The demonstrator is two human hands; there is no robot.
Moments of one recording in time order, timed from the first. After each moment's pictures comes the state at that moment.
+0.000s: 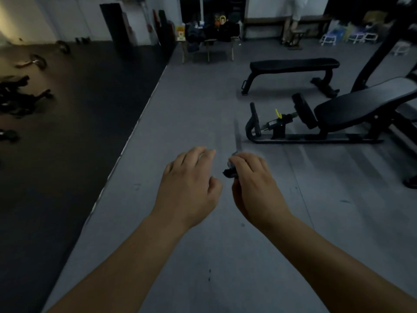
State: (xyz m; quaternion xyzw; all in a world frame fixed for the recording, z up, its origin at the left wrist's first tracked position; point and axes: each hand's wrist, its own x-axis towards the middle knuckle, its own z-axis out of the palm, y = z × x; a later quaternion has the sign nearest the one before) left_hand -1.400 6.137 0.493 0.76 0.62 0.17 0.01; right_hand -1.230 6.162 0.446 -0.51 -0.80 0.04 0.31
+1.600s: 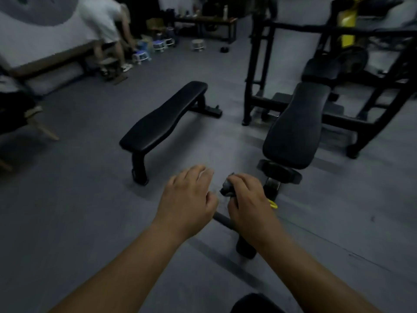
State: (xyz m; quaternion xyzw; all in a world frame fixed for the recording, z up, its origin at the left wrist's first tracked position) left_hand -1.294 7.602 0.465 0.99 0.14 0.06 0.07; right_hand -1.202 7.461 0.406 -0.86 -0.39 -0.08 0.33
